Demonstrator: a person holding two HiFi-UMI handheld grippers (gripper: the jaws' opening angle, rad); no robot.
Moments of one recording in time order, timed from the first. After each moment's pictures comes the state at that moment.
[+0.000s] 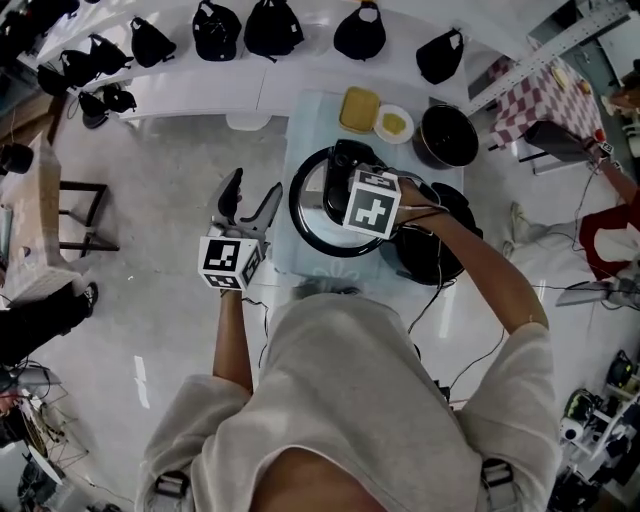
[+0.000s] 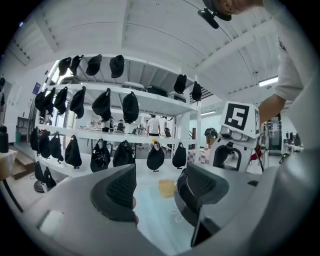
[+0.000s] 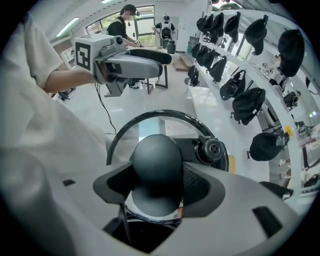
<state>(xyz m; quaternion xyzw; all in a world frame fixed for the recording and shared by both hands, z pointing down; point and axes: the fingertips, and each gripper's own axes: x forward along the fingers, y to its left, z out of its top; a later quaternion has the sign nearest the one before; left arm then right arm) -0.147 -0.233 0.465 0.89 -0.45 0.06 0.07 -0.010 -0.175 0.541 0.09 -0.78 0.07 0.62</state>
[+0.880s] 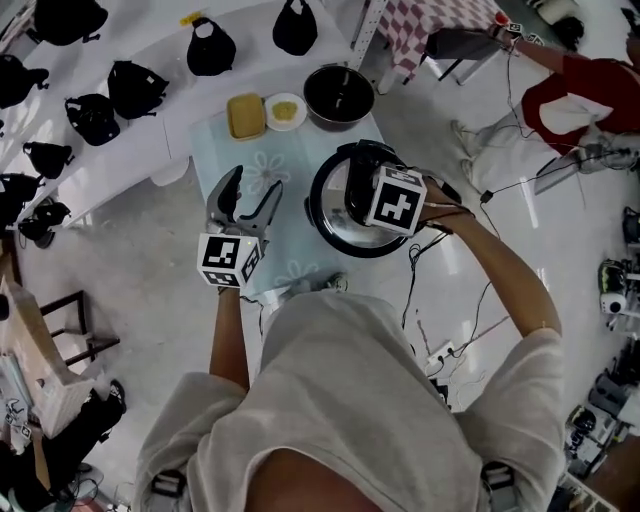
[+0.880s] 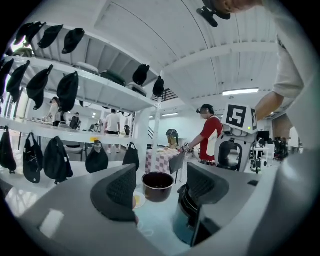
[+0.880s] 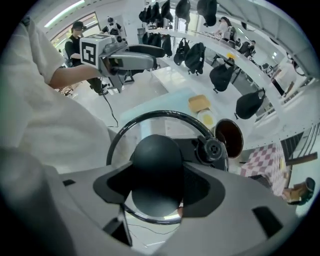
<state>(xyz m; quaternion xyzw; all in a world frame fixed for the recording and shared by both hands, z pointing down) 0.073 -0.209 0.458 0.97 -0.22 0.06 0.06 0.203 -0.069 0.521 0.27 -0.71 0.24 0.61</state>
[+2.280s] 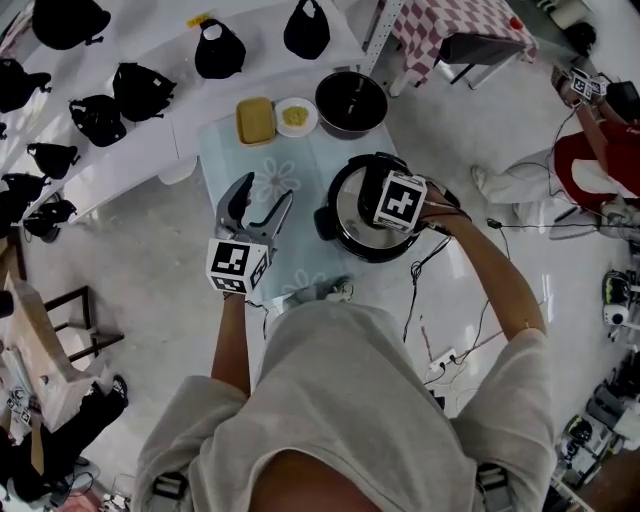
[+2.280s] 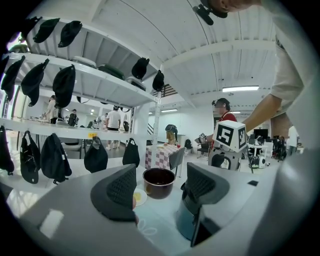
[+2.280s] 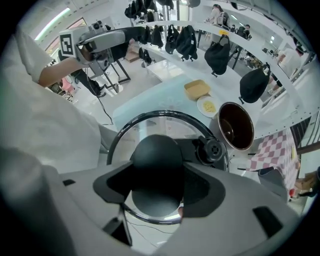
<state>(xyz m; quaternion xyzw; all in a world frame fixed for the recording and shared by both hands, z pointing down) 0.089 -0.222 0.471 0.97 -0.22 0.08 0.06 0.249 -0.087 0.587 0.26 -0.69 0.29 0.60</state>
